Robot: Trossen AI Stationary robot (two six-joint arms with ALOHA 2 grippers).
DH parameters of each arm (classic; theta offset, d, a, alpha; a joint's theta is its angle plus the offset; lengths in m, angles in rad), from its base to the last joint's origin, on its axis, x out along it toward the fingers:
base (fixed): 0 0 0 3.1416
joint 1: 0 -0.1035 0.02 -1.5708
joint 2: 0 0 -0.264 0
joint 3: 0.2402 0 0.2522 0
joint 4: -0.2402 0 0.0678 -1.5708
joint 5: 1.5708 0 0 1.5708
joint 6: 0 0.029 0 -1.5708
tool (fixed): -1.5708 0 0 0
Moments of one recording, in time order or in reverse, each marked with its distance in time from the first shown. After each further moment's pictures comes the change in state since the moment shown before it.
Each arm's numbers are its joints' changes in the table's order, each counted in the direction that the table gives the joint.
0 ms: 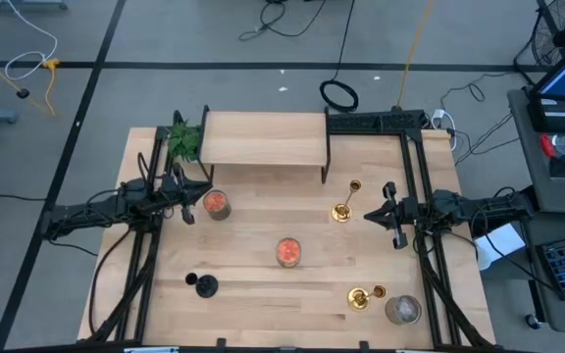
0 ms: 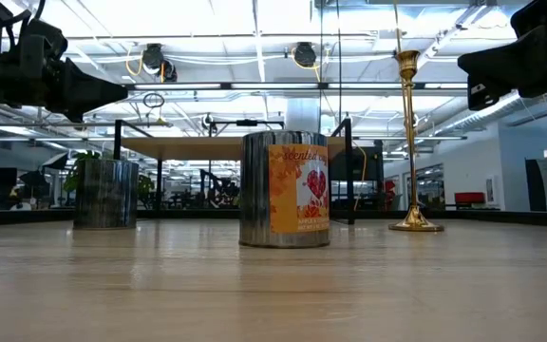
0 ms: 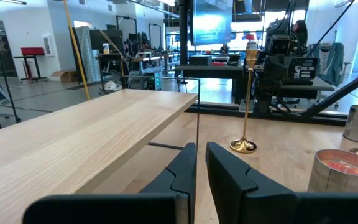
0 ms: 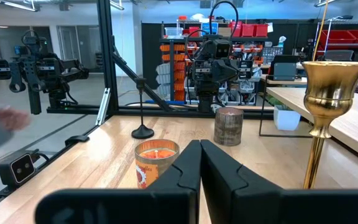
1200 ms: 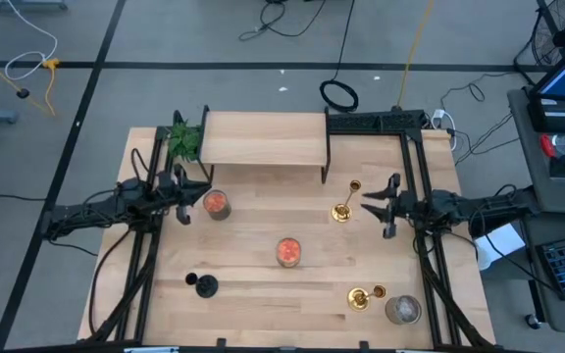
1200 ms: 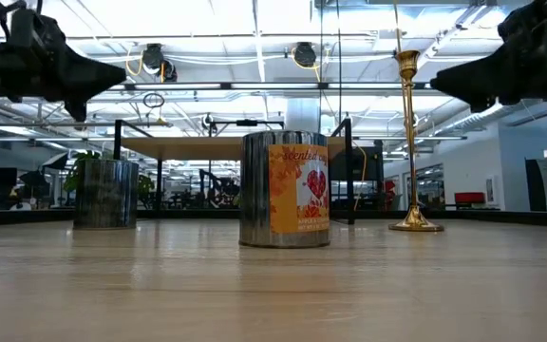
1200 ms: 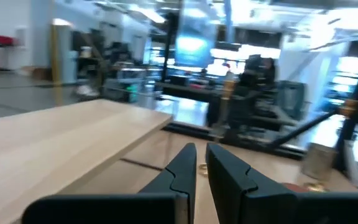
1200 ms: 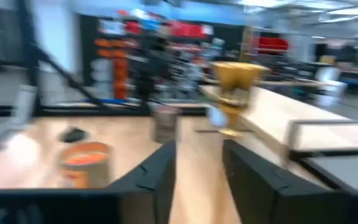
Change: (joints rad) left arm 0.000 0.000 0.000 0.088 -0.092 -0.159; right arm 0.000 -0.098 0.000 0.091 -0.299 -0.079
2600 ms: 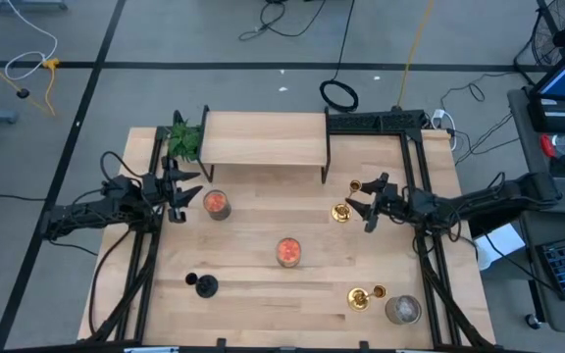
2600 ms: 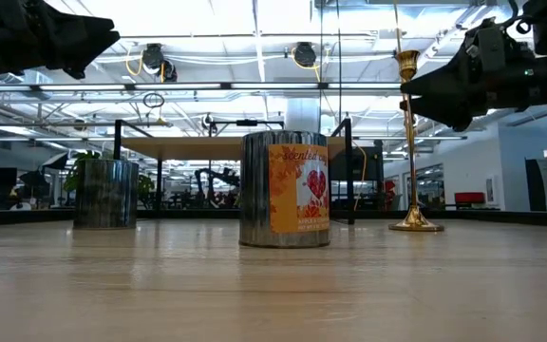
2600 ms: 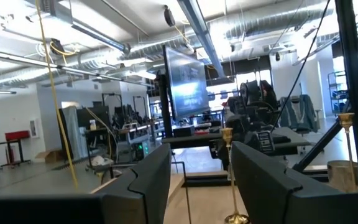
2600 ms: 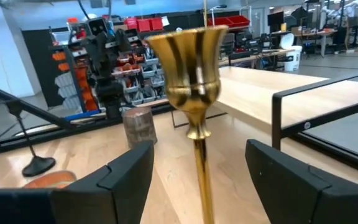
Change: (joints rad) left arm 0.000 0.000 0.041 0.166 -0.032 0.301; right arm 0.058 -0.656 0.000 0.627 -0.095 0.212
